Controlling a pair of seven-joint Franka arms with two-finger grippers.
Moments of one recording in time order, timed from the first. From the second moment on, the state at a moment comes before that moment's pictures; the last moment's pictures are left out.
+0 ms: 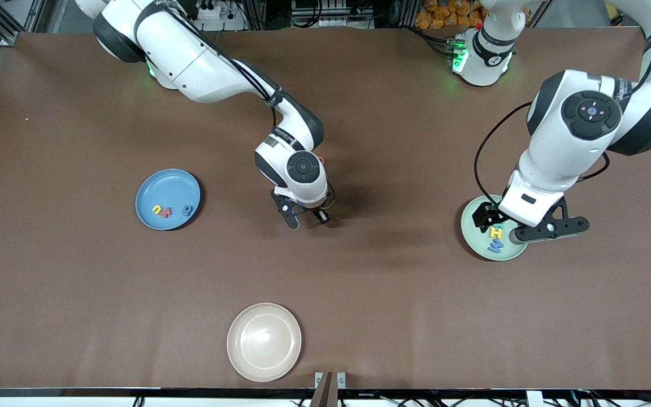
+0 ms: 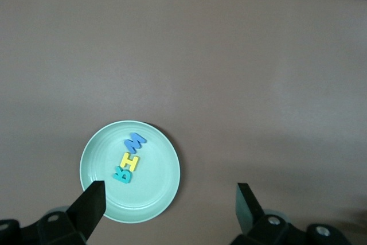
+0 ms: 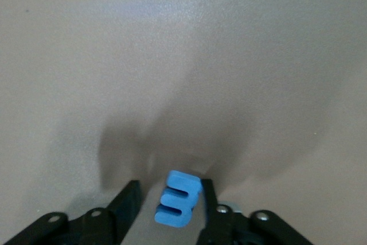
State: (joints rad) left arm 0.24 0.24 -0.58 -1.72 0.28 2.06 -0.57; right arm 0.50 0.87 0.30 -1.45 -0.22 2.25 1.90
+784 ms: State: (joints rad) left arm 0.24 0.13 -0.58 -1.71 0.20 1.96 -0.57; right arm 0.50 0.87 0.31 -1.45 -0.22 2.23 1.90
